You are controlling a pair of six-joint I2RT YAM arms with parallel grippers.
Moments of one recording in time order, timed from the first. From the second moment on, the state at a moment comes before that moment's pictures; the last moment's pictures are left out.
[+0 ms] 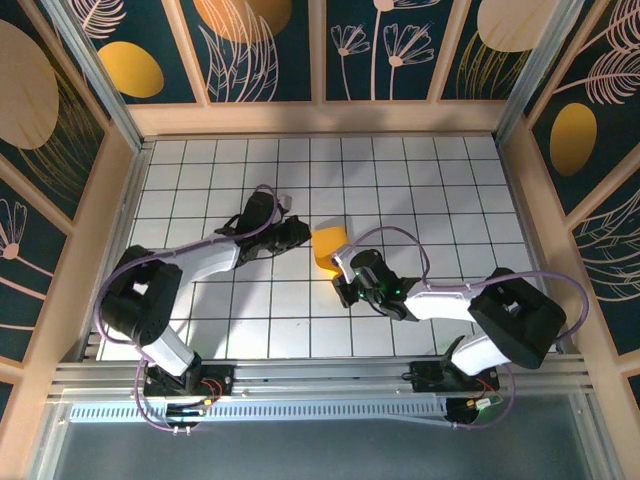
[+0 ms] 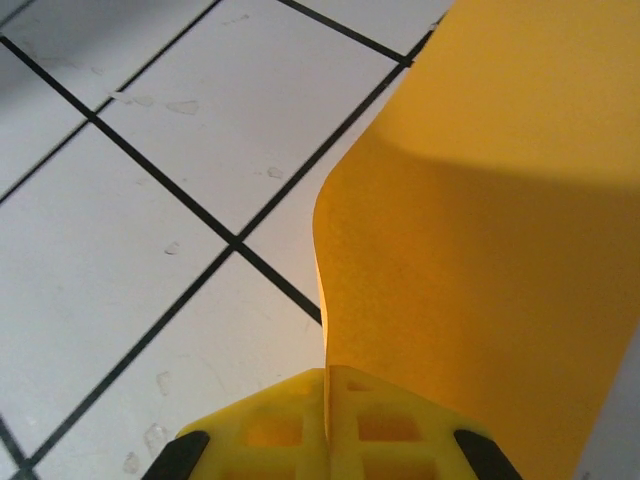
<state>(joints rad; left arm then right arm) -0.55 1.66 0.89 0.07 0.41 -0.88 0.88 1.44 0.47 0.28 -0.04 0.18</state>
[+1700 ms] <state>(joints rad) -0.63 2.01 1.13 -0.05 0.40 -0.62 0.62 1.56 0.55 0.18 -0.37 0.34</state>
